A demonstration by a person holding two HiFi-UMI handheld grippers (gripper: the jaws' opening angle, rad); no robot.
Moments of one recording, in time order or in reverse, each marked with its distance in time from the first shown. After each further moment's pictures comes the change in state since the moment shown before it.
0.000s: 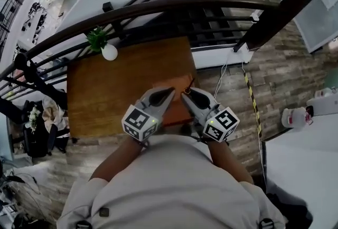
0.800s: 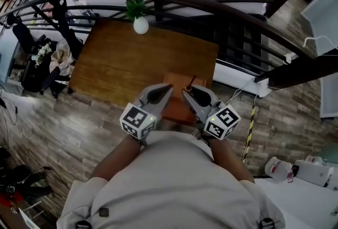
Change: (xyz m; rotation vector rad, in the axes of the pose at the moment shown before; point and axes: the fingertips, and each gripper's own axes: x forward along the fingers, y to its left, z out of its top) left arm -0.032 0.010 -0.023 -0.097 -0.098 0.456; right arm 0.020 0.004 -0.022 -0.042 0.196 0.408
